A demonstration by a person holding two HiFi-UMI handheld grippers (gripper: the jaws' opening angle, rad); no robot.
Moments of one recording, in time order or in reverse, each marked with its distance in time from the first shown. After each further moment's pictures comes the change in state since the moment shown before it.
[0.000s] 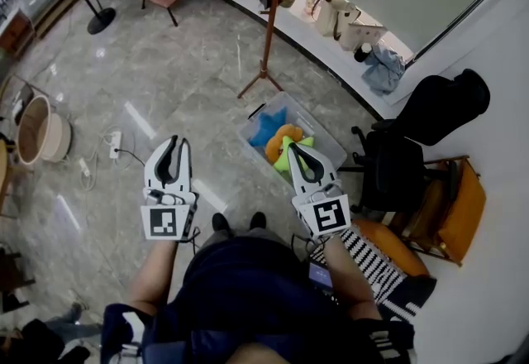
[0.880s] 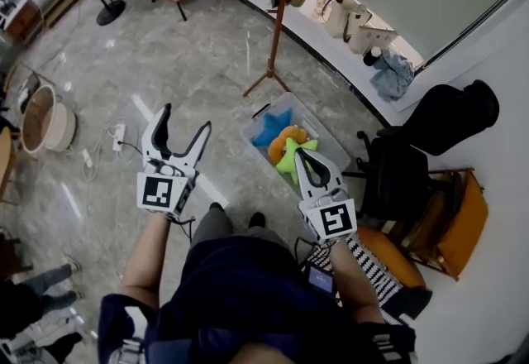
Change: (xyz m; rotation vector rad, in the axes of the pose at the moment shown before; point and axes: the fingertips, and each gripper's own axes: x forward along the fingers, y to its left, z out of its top) left arm 0.072 -0.008 -0.004 0.013 0.042 -0.093; right arm 0.000 -0.032 -0.023 0.022 0.025 0.051
